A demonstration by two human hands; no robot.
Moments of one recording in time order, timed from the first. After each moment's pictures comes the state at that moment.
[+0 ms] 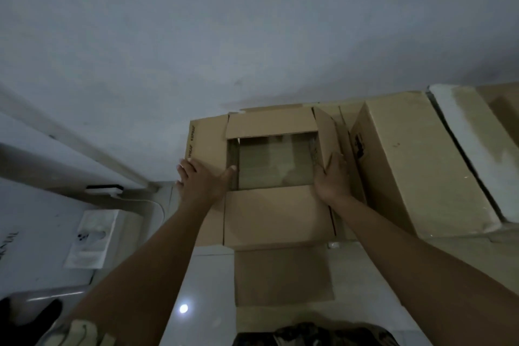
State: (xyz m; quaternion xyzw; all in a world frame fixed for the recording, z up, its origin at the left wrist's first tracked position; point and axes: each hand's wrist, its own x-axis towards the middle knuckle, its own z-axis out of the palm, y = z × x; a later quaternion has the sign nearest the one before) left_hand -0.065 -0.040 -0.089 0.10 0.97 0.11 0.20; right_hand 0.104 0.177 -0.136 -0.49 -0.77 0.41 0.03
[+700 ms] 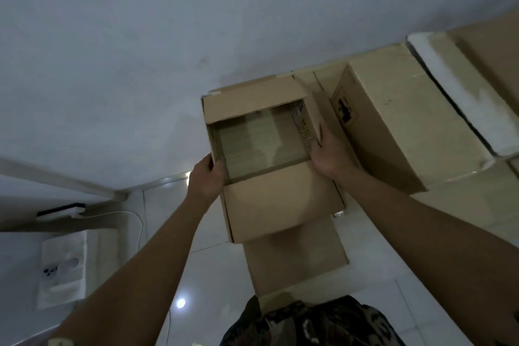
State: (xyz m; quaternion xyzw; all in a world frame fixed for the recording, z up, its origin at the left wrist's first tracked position) left_hand -0.080 -0.037 -0.123 0.16 0.84 0.40 0.33; right_hand 0.103 0.168 -0.136 -0.50 -0.74 0.45 0.06
